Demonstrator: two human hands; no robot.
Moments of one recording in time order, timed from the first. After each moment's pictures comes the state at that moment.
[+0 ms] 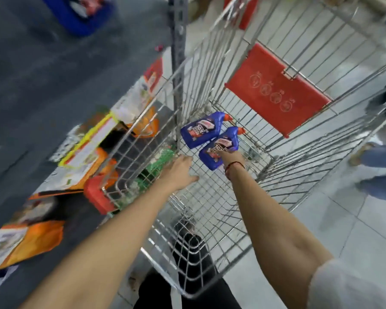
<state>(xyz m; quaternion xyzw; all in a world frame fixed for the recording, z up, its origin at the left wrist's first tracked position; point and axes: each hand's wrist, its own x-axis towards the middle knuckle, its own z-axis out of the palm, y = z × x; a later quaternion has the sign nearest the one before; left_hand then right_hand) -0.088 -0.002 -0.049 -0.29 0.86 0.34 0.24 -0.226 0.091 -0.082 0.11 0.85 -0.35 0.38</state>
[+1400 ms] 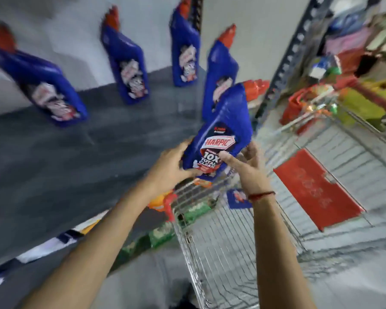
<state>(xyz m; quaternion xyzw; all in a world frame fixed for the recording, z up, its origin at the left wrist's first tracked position) 0.048 -0.068 0.192 -0.38 0.80 0.42 -0.21 -0.126 0.009 0.183 -0.35 0.53 -0.66 0.41</state>
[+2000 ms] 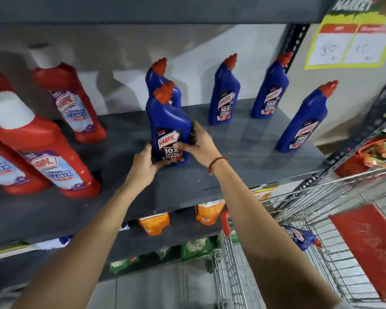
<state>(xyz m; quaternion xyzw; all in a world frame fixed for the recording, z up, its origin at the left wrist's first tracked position) 0.270 -0.111 0.195 -0.59 0.65 0.32 -0.36 0.098 -0.135 0.225 -0.63 0.49 -0.42 0.42</state>
